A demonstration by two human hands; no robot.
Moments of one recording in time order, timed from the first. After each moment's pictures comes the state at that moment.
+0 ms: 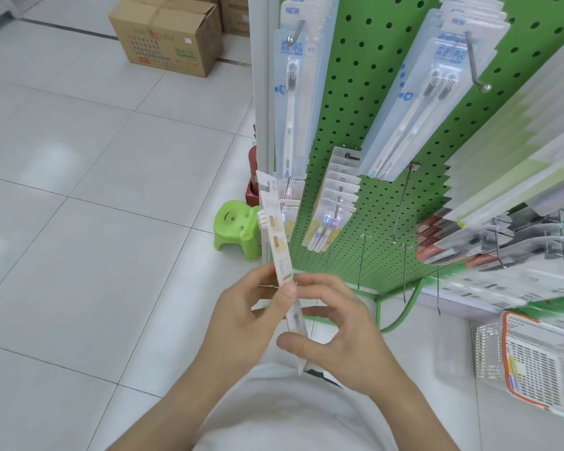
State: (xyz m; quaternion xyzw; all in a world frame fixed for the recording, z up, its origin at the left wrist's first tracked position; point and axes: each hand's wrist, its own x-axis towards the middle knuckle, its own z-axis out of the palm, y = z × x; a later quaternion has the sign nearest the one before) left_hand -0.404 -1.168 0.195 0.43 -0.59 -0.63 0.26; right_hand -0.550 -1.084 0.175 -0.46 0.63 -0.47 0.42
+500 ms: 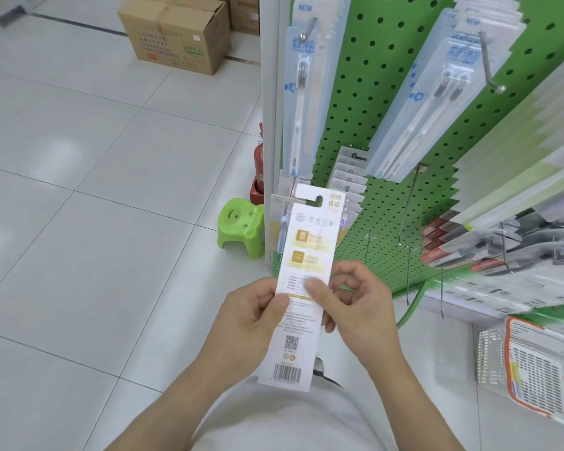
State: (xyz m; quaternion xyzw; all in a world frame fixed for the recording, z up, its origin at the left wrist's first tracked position) left_hand -0.394 -1.167 0.186 0.41 -0.57 -0.68 0.21; right_hand -0.557 -1.104 0.178 -0.27 0.65 -0.58 0.41
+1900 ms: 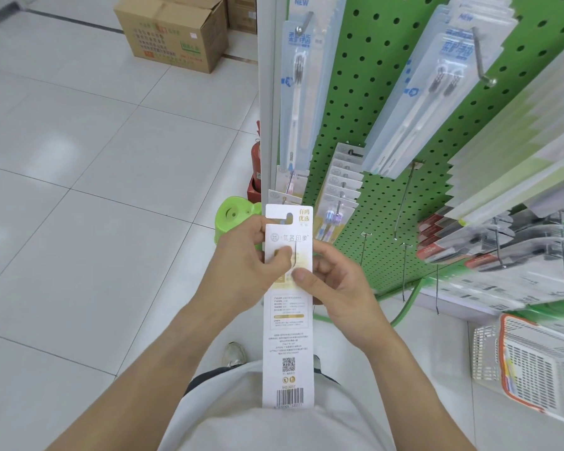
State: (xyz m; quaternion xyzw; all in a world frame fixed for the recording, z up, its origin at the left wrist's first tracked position) left_hand -0.420 -1.215 0.205 0.46 -0.64 -0.57 0.24; right_hand -0.562 -1.120 0.175 -0.32 0.51 -0.57 0.55
